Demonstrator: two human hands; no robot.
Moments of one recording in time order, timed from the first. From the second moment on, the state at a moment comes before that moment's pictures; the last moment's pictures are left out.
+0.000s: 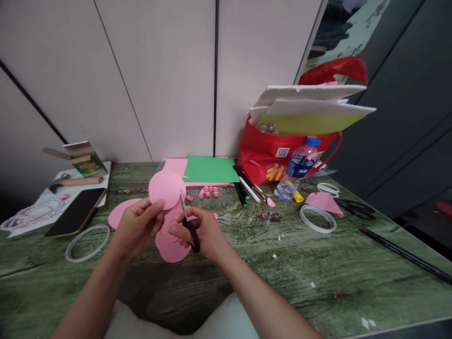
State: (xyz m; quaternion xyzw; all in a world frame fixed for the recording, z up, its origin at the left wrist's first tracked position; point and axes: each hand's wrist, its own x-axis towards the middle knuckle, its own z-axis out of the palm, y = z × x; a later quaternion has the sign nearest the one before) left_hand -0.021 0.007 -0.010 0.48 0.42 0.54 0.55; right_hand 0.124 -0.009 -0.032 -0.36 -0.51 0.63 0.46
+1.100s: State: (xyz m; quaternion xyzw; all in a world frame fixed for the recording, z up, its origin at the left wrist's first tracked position) left_hand -0.016 0.002 -0.015 0.53 0.47 0.50 0.50; right_hand 0.122 -0.009 -0.037 -0.33 -0.54 0.63 0.44
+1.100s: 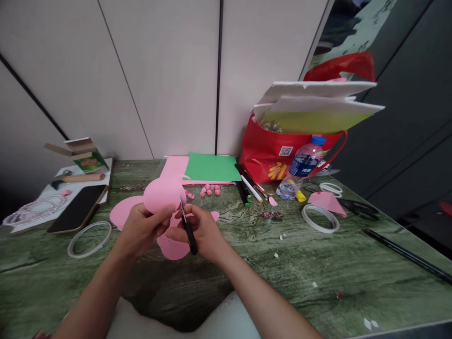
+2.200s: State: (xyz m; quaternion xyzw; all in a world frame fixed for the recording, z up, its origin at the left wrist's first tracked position) left_hand -0.018 0.004 -0.010 0.52 0.46 0.50 0.52; right_hand 0.123 -0.010 -0.033 -0.35 -0.53 0.63 0.44
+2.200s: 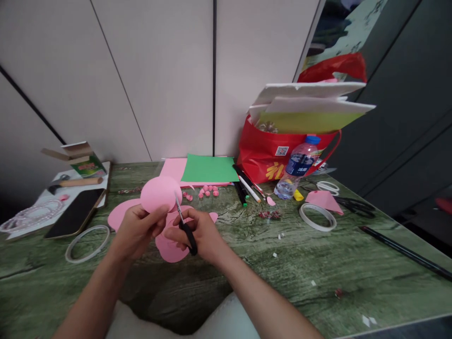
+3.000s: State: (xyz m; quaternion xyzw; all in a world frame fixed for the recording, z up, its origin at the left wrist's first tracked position) left_hand -0.017 0.003 -0.013 0.52 0.43 0.47 0.56; right_hand 0.123 -0.008 -0.035 -0.32 -0.51 0.65 0.47
